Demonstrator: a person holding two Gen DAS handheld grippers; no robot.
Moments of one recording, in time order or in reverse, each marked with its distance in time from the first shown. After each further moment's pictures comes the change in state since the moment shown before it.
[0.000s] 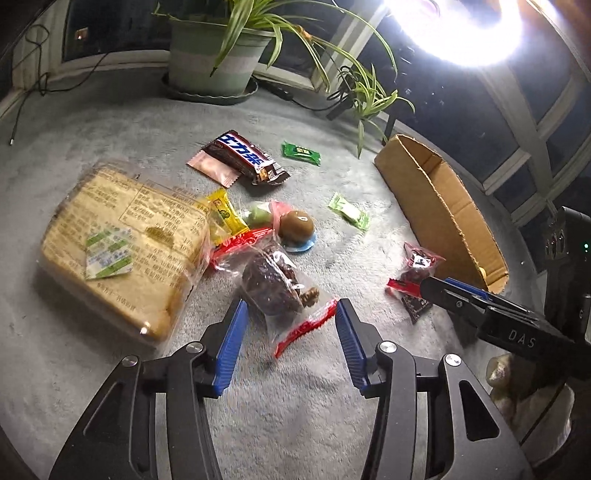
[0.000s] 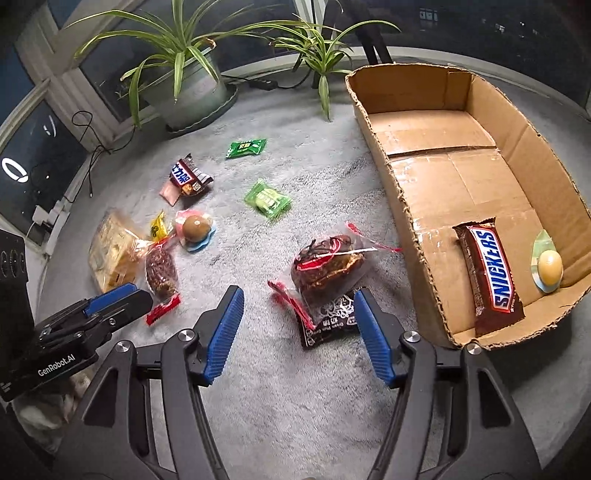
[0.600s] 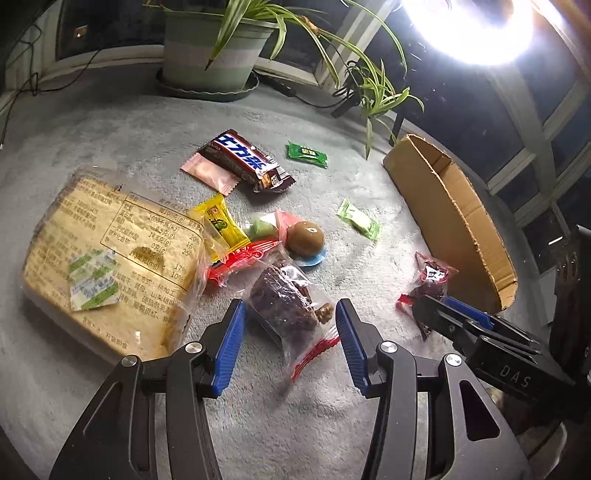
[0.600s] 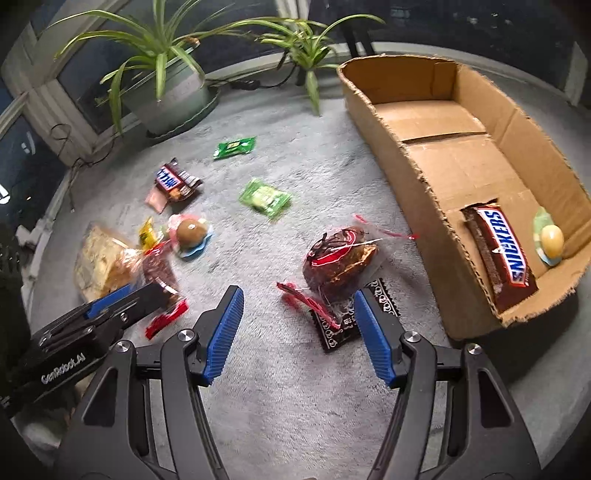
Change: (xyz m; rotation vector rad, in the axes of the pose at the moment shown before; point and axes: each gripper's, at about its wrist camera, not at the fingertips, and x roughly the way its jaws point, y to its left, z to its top) left arm 0.019 0.003 0.015 0.005 0.019 0.003; right arm 0.011 0.016 -0.007 0.113 -0.032 -0.080
